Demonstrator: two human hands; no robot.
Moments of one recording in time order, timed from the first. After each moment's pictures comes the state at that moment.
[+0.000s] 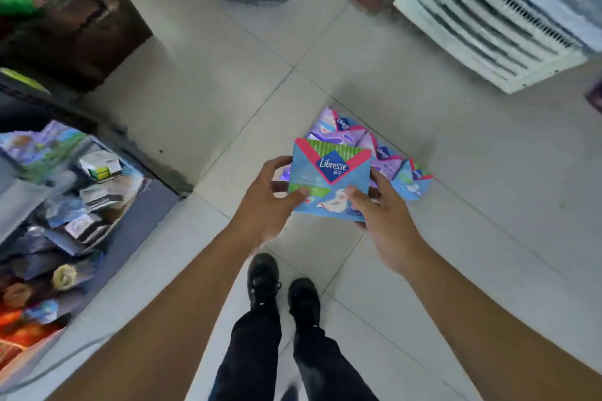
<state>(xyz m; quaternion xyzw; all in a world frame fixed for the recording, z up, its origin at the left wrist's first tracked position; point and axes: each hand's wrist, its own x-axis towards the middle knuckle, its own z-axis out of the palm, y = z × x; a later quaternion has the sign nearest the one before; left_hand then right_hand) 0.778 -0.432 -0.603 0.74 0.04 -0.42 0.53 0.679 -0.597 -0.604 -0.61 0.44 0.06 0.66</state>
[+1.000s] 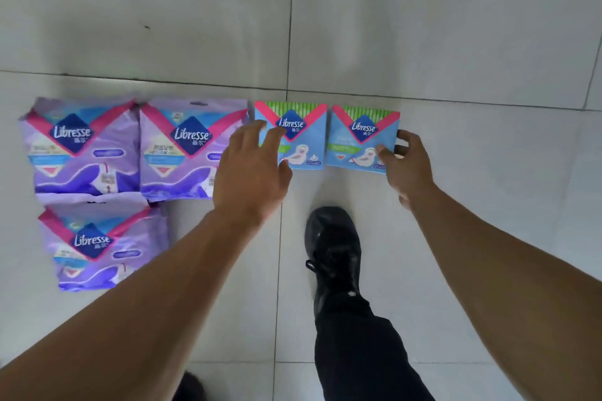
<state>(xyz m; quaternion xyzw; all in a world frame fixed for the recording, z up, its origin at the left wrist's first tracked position) 0.668 -0.851 -1.009 0.83 -0.48 -0.28 0.04 0.454 -0.972 -1.078 -0.44 0.73 -0.04 0.53</state>
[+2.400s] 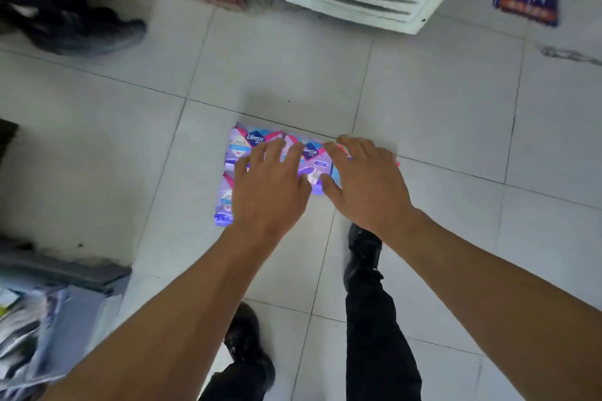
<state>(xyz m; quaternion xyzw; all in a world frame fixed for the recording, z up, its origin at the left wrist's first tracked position) 0.744 -0.666 -0.665 0.88 -0.46 -0.11 0.09 0.625 -0.784 -0.667 -0.95 0.28 0.08 0.10</state>
